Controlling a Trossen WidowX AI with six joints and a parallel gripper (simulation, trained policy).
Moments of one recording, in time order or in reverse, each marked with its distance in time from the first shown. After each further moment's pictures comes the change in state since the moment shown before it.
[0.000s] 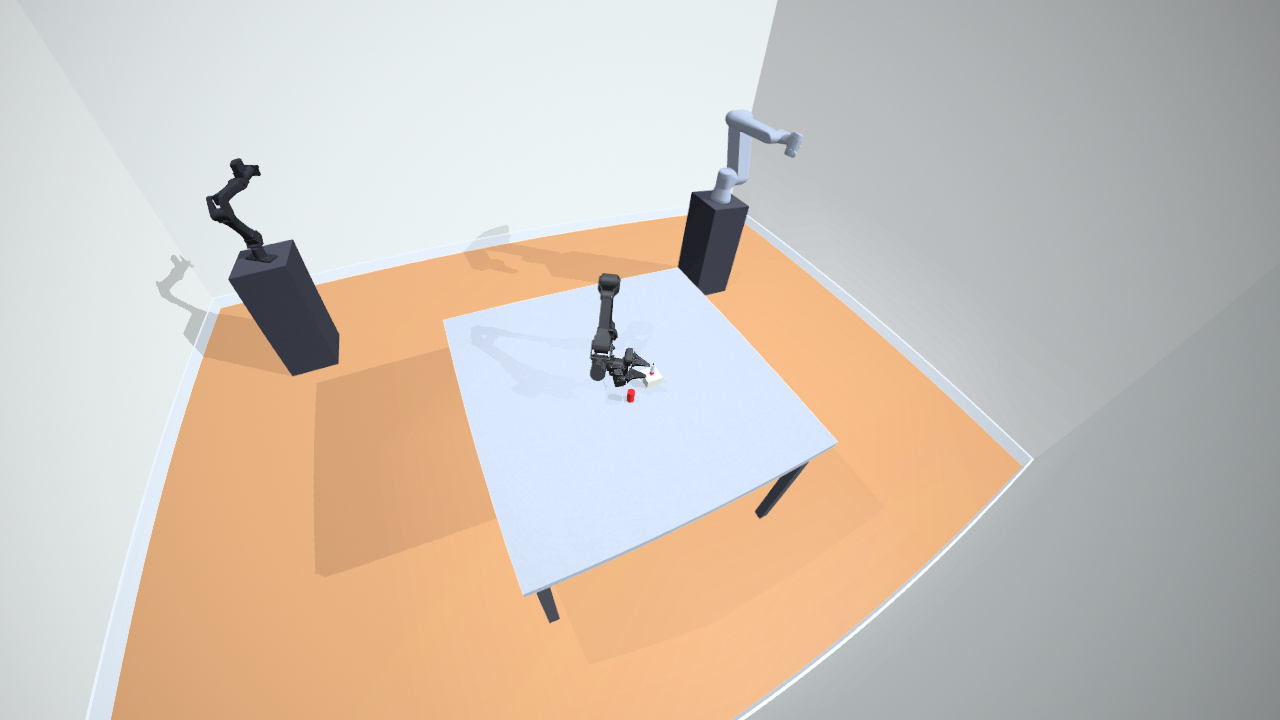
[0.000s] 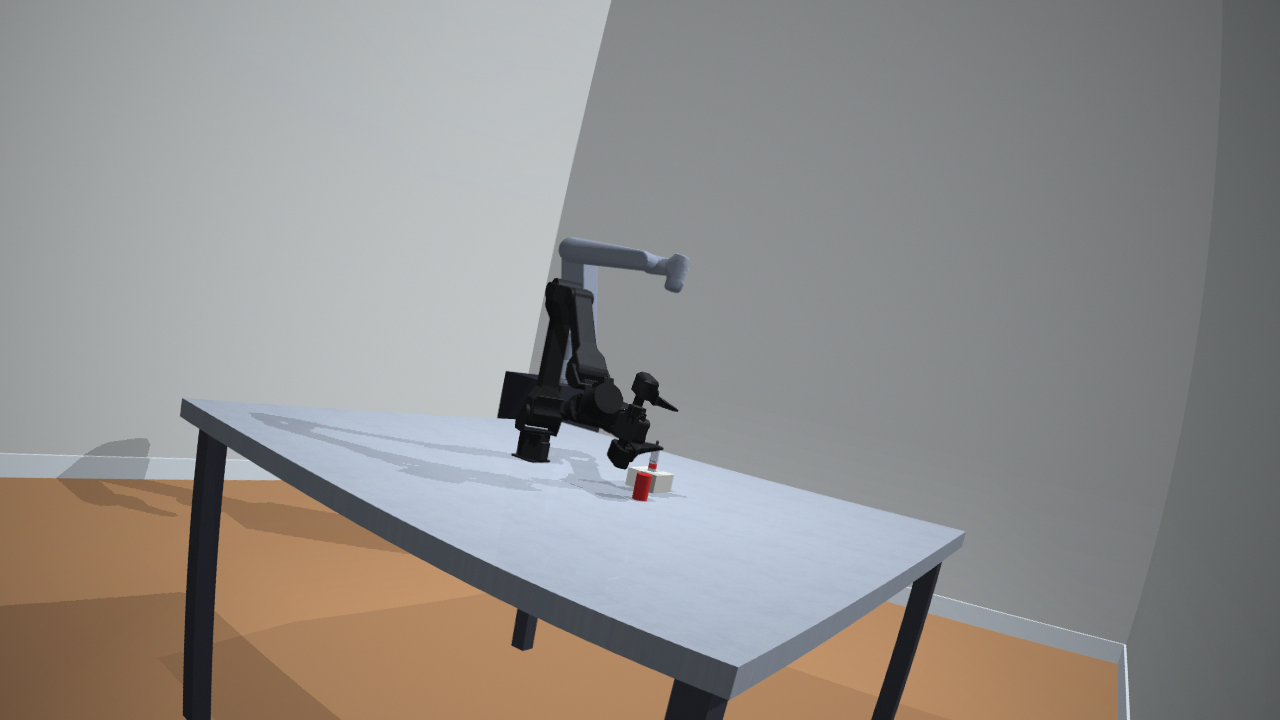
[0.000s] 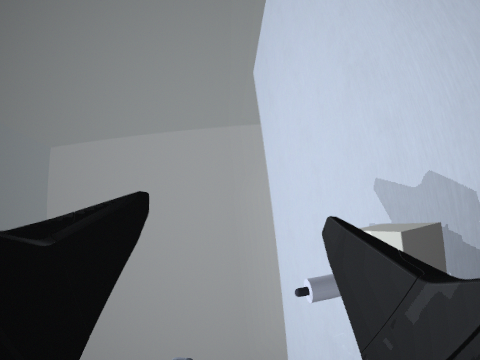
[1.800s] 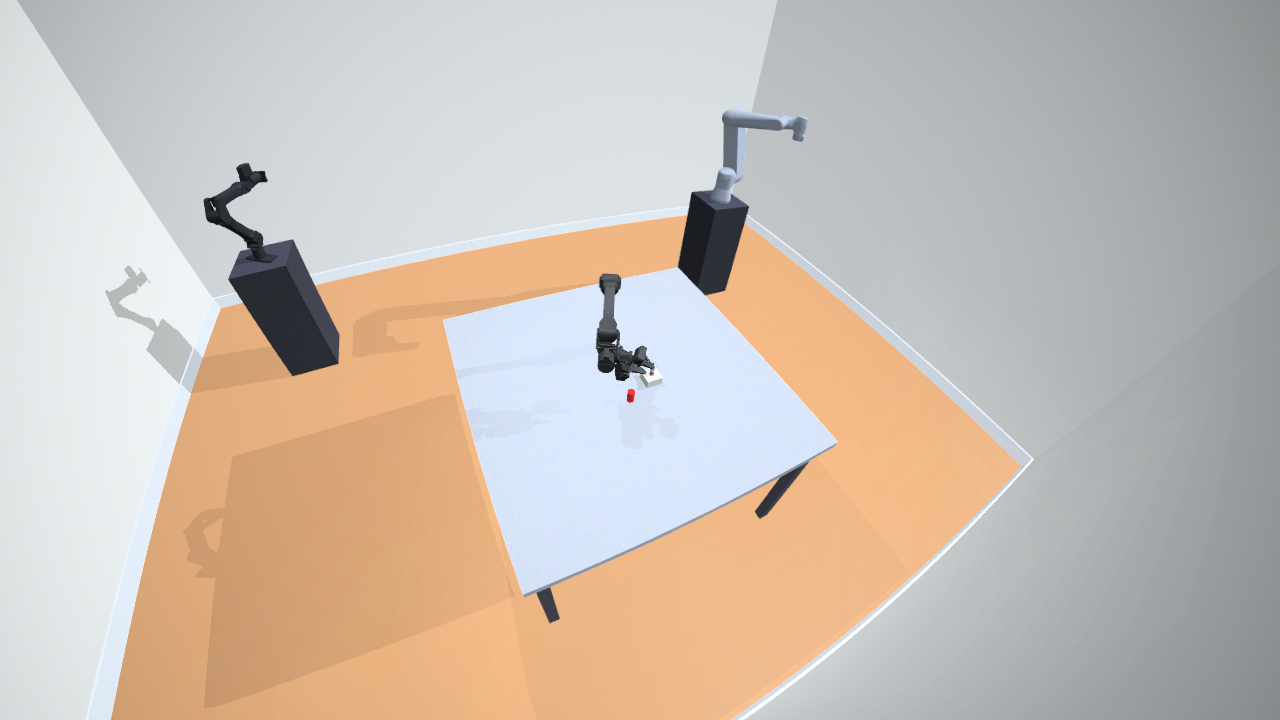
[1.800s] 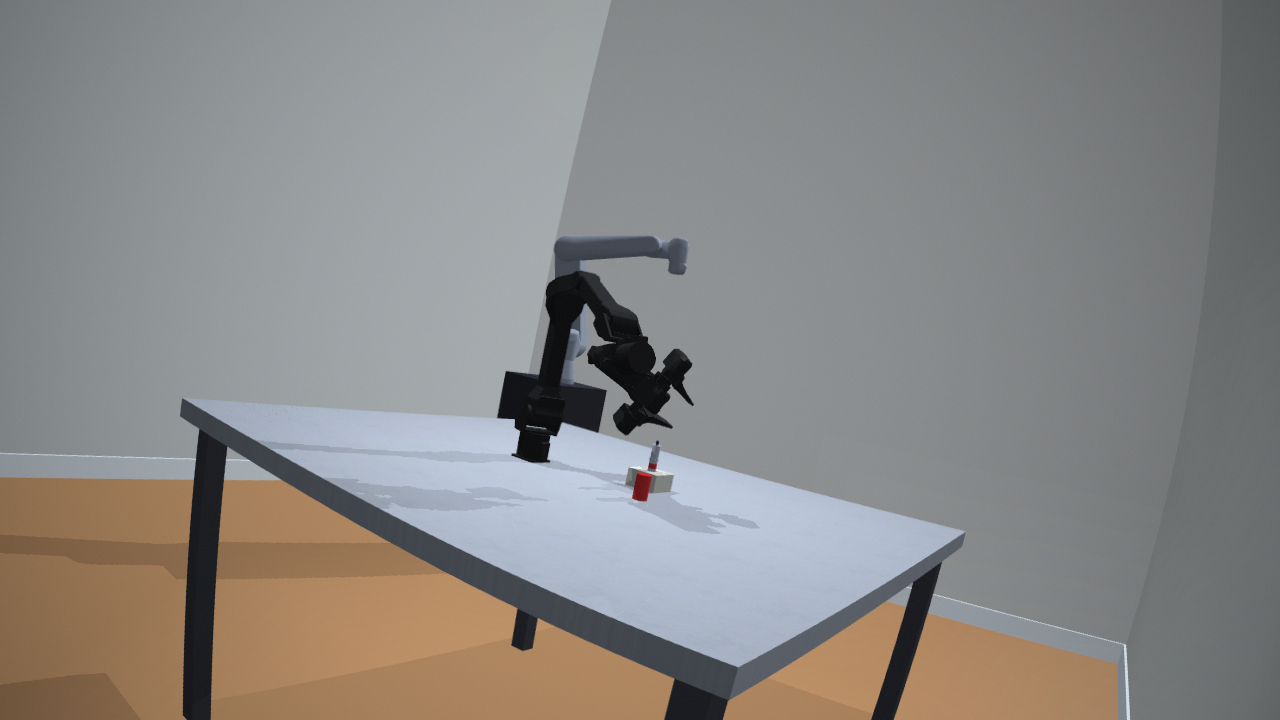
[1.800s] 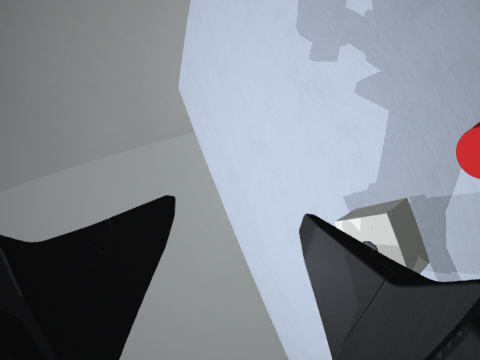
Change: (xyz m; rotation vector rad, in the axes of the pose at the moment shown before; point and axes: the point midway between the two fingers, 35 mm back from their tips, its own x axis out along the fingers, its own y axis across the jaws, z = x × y) arm 0.005 0.053 0.018 0.099 -0.089 -0.368
